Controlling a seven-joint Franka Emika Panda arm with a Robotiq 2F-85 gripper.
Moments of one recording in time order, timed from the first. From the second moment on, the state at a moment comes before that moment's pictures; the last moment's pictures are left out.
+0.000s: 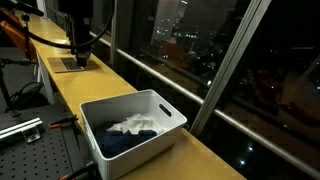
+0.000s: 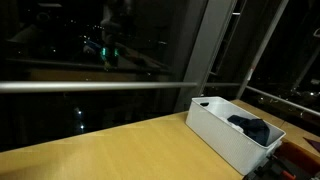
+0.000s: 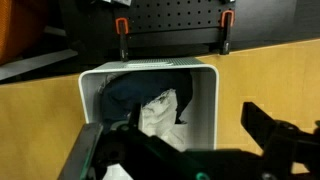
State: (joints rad) arm 0.00 -0.61 0.01 -2.53 -0.03 1.91 0.03
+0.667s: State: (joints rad) arm 0.00 -0.61 0.01 -2.53 -0.03 1.91 0.03
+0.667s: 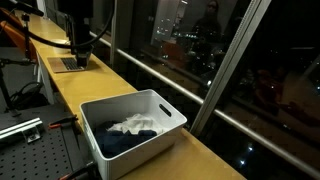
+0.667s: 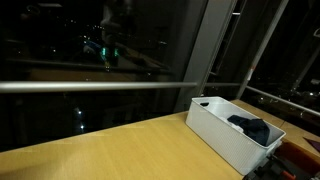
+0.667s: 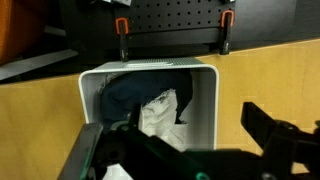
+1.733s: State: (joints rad) arm 0.00 -0.61 0.01 -2.53 -0.03 1.91 0.03
